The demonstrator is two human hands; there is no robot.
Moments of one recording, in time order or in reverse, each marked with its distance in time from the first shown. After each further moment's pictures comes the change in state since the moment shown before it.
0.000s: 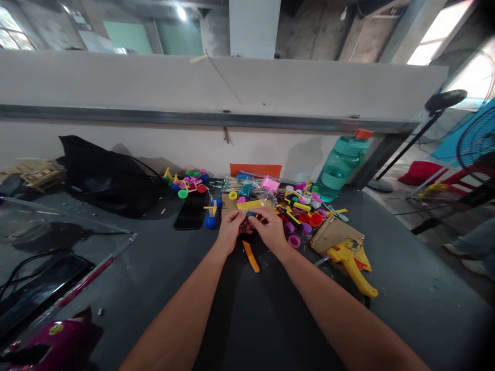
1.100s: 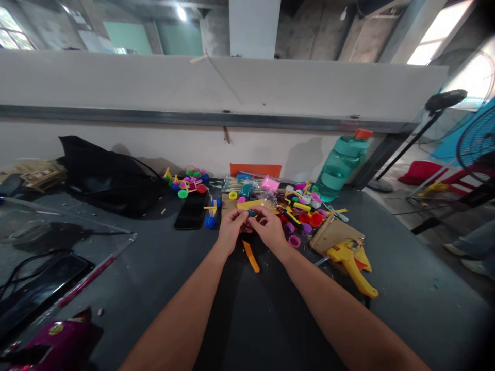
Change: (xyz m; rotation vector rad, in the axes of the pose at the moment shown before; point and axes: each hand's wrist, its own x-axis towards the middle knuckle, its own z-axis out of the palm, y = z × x) left_hand -0.001 0.002 0.003 0.029 0.029 0.022; right_hand 0.000 0.004 0.003 0.017 -0.020 0.135
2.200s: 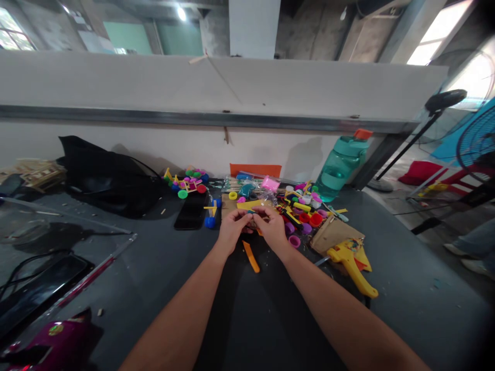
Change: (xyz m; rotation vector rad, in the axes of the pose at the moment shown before) left_hand 0.000 0.001 0.002 0.066 0.003 -0.019; right_hand 0.002 -0.003 -0.002 0.153 0.045 0.076
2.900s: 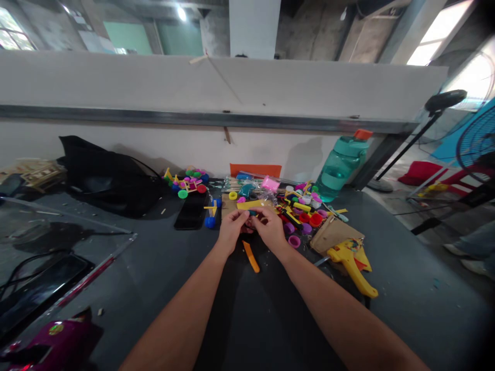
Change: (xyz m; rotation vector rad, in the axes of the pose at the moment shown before) left_hand 0.000 0.000 -0.001 -0.042 0.005 -0.002; right_hand 0.000 0.004 0.001 -0.175 -0.006 -0.147
